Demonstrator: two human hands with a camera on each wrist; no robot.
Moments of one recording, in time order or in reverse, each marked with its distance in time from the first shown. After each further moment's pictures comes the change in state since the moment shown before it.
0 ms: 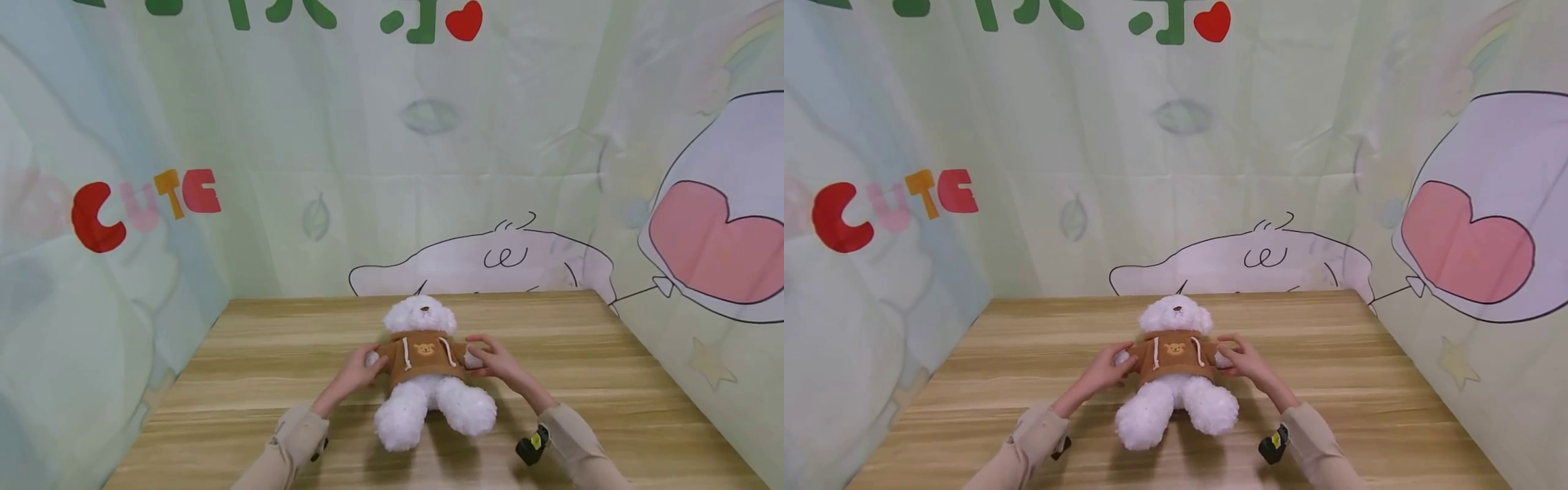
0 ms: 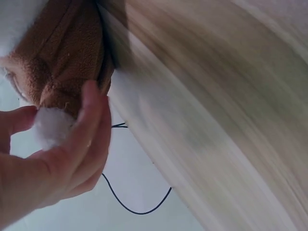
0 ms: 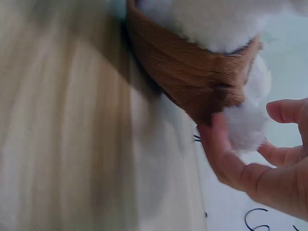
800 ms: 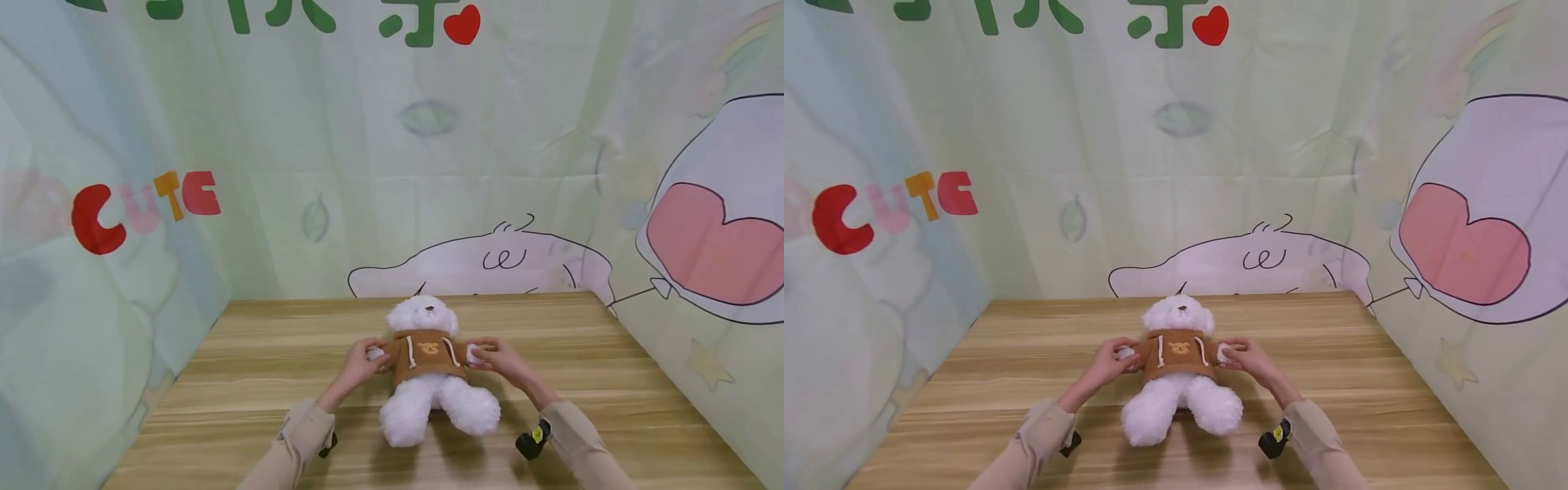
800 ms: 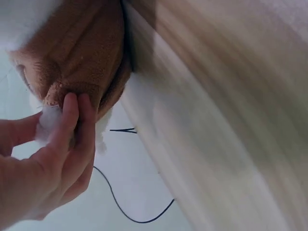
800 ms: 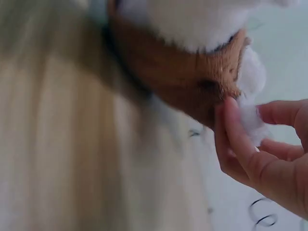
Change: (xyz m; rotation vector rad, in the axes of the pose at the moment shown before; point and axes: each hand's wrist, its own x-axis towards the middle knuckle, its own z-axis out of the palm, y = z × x) left_hand 0.079 -0.188 0.065 -0.070 0.135 0.180; right_hand 0.003 0.000 -0.013 0.126 -0.045 -0.019
